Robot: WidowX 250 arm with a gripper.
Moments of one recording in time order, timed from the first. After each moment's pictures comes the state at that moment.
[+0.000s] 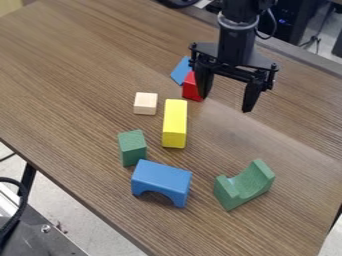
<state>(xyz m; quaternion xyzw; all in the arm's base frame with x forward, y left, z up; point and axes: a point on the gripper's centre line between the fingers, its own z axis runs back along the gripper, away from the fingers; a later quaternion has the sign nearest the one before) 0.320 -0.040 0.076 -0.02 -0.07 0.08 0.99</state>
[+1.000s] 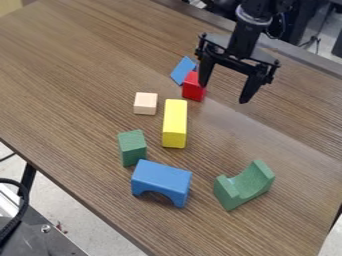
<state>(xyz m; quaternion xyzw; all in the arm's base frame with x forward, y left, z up) 0.341 -0.016 0.064 0.07 0.01 0.15 0.99</state>
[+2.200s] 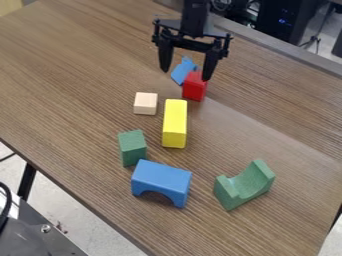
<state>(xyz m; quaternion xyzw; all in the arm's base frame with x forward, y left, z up) 0.347 0.035 0.067 0.01 0.02 0.19 0.98</state>
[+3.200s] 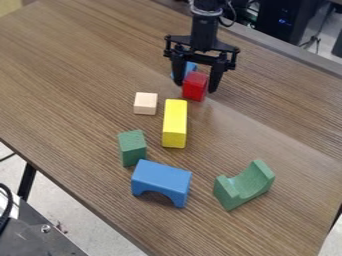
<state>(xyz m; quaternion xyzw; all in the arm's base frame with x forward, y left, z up) 0.361 0.030 0.038 -0.02 0.04 0.18 0.98</state>
